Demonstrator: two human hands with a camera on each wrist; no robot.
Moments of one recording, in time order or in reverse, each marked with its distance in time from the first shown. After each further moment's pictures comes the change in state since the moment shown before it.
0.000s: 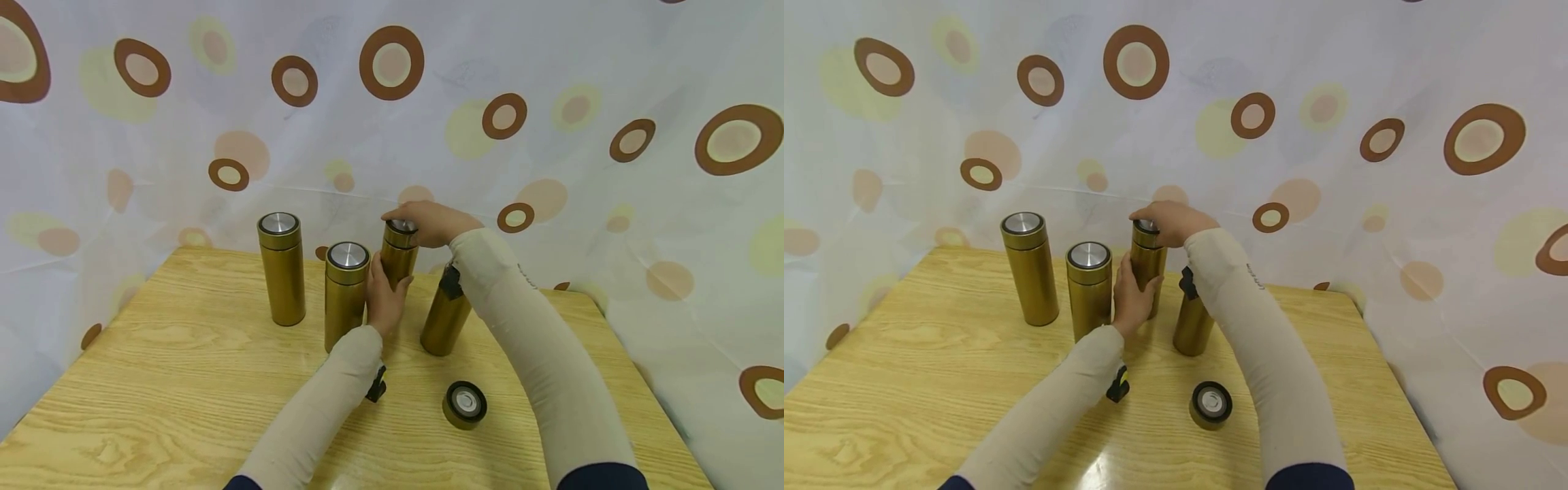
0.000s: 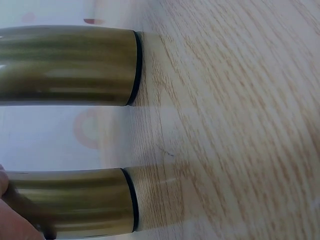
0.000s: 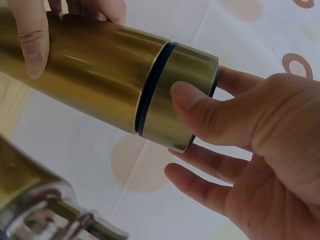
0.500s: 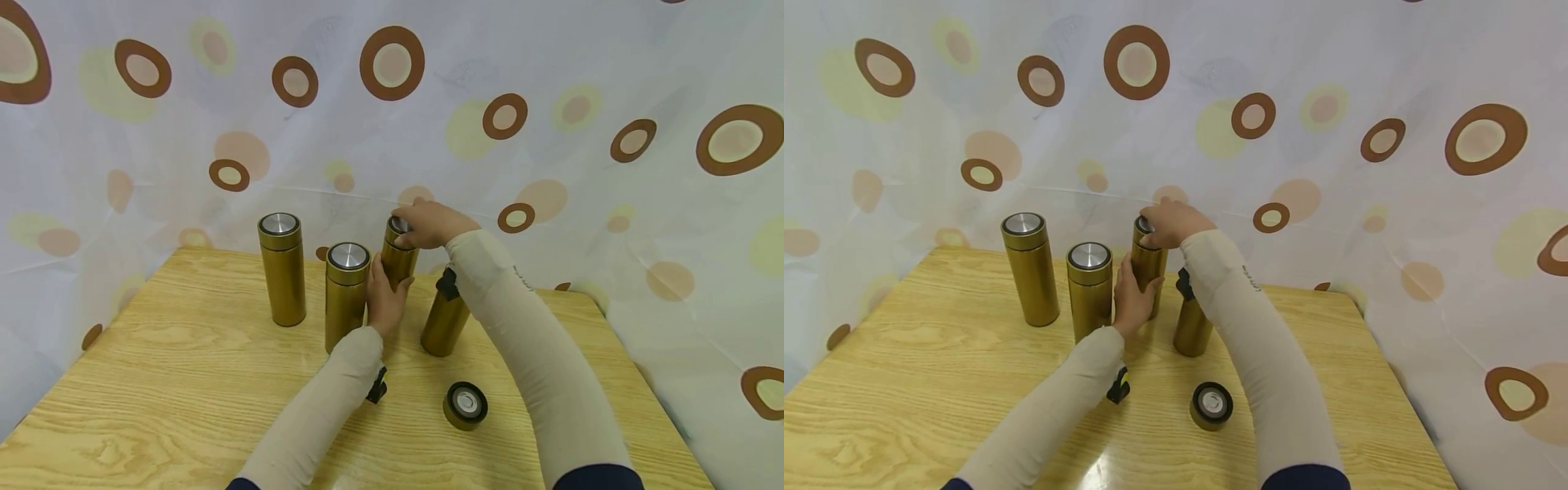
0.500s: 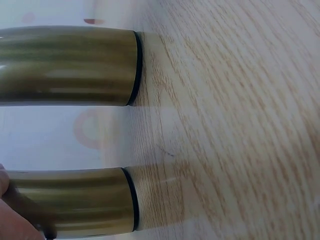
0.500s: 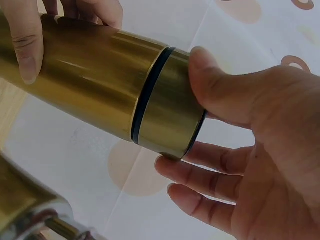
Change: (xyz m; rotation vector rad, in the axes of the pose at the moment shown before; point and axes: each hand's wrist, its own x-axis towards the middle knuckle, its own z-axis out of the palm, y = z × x) left_hand -0.001 -0.001 -0.001 0.001 0.000 0.023; right_hand -0.001 -0.009 -0.002 -0.046 -0.022 0.161
